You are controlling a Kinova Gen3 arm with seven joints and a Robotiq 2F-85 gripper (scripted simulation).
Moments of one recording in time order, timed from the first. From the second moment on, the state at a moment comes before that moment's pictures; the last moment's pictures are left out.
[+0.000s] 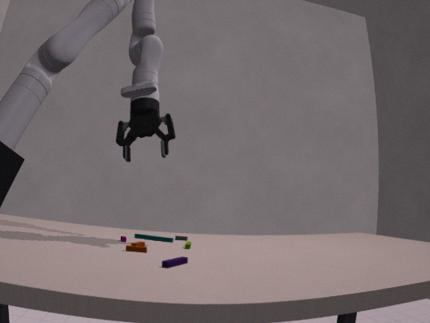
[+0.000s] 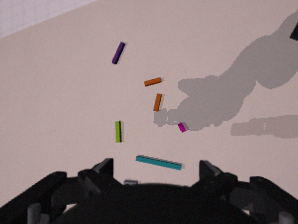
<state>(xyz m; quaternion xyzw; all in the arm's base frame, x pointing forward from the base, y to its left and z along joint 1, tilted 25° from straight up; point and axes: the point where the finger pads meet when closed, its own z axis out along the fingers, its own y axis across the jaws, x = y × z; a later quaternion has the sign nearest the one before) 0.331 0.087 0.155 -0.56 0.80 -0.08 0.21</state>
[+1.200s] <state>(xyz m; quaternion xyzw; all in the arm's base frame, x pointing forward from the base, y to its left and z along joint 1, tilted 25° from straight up) 0.332 0.083 0.152 -0.59 0.78 -0.09 0.20</state>
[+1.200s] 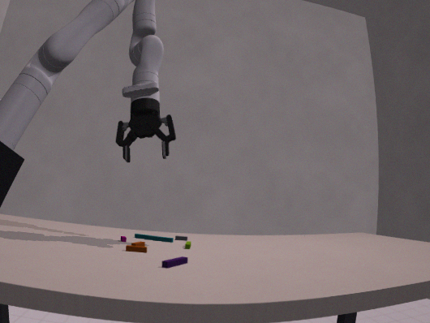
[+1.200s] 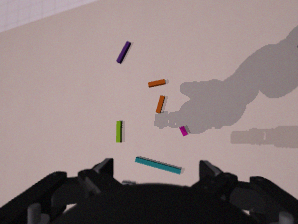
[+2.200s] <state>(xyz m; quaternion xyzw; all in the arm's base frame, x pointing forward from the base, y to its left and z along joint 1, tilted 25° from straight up) 0.336 0.080 0.148 -0.62 0.75 -0.10 0.20</state>
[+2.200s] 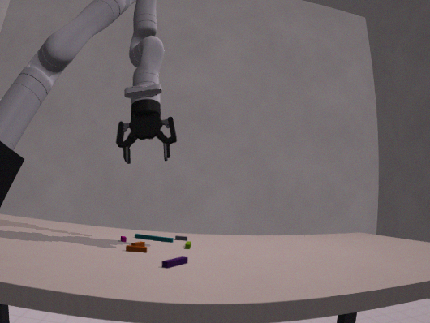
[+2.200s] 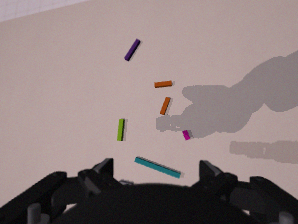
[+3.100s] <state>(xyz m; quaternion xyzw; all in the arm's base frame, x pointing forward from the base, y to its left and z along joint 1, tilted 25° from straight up) 0.339 0.078 0.146 -0.64 0.74 -0.10 0.20</state>
